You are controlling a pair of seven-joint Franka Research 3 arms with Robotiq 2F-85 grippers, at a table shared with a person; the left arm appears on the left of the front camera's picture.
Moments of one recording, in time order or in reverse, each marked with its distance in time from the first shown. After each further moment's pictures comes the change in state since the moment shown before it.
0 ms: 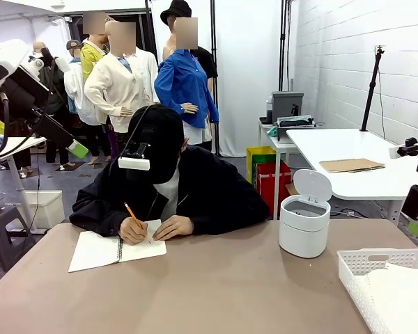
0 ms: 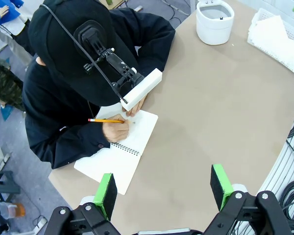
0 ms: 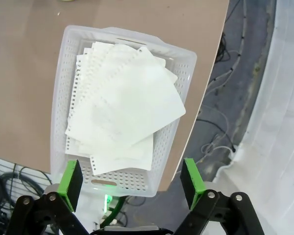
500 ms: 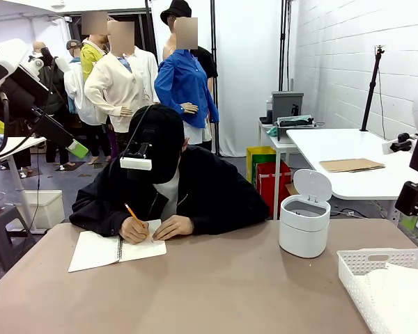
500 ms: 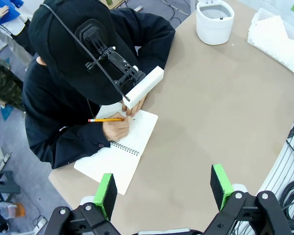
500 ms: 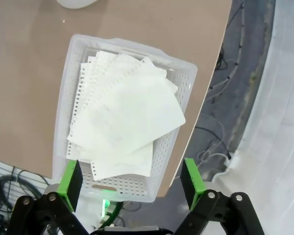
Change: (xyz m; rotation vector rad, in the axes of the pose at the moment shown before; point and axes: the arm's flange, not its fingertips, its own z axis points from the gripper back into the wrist) left arm 0.000 0.000 0.000 0.000 0.000 0.000; right arm 0.005 0.007 0.004 -0.009 -0.025 0.025
